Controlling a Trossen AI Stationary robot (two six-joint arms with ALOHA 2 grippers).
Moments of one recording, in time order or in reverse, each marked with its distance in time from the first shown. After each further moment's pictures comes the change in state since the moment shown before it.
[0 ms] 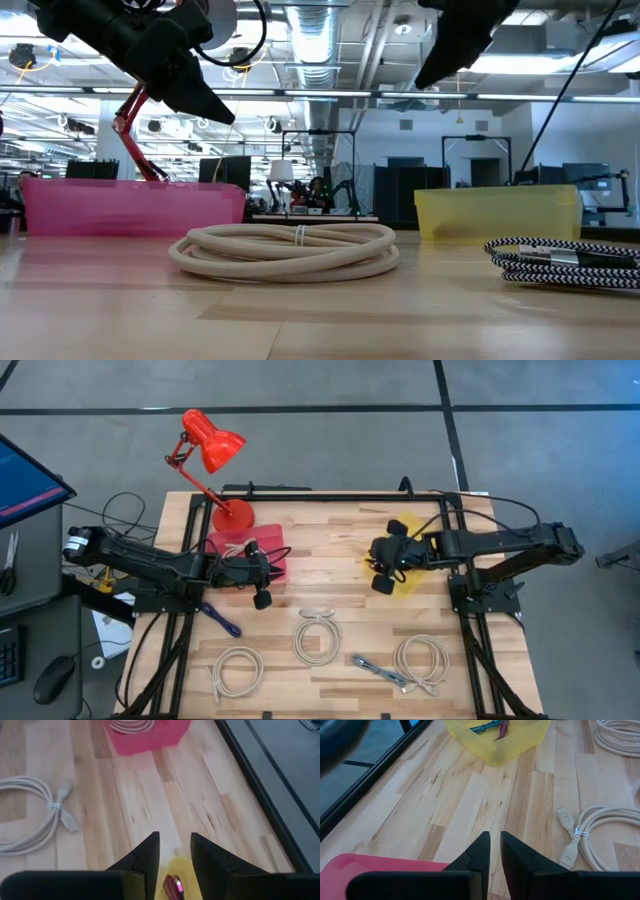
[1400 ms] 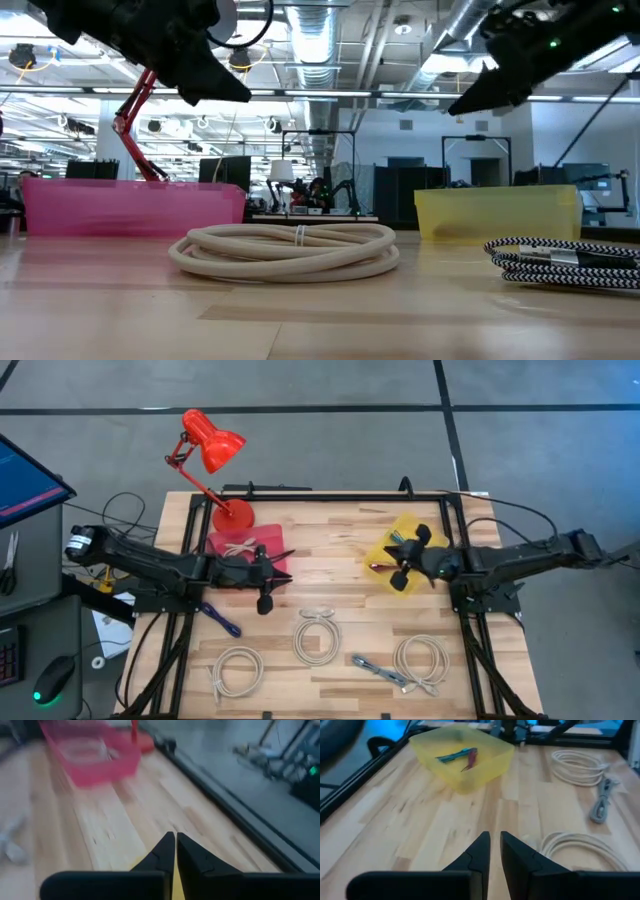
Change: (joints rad) left arm -0.020 0.041 0.000 0.183 0.117 0.016; right arm 0.031 -0.412 -0.589 0.546 0.243 -0.004
